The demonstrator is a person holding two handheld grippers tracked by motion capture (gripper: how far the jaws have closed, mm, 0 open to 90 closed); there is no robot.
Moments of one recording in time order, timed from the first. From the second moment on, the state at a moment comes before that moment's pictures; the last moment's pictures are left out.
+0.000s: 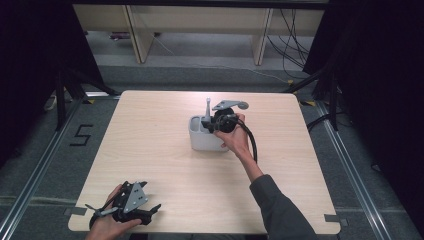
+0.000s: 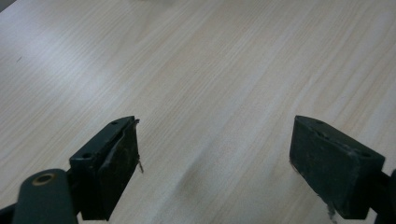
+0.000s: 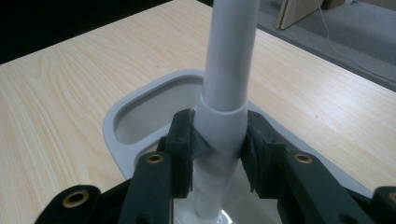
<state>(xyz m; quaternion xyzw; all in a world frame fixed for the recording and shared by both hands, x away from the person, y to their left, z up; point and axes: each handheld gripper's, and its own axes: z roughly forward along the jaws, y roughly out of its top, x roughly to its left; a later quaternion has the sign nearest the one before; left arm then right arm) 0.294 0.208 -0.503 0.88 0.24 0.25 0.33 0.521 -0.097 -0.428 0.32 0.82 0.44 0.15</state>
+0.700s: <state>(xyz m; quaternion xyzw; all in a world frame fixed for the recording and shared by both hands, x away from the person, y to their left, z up) 0.294 0.208 -0.504 0.88 0.24 0.26 0.33 0.517 -0.101 -0.424 0.33 0.81 0.46 0.15</state>
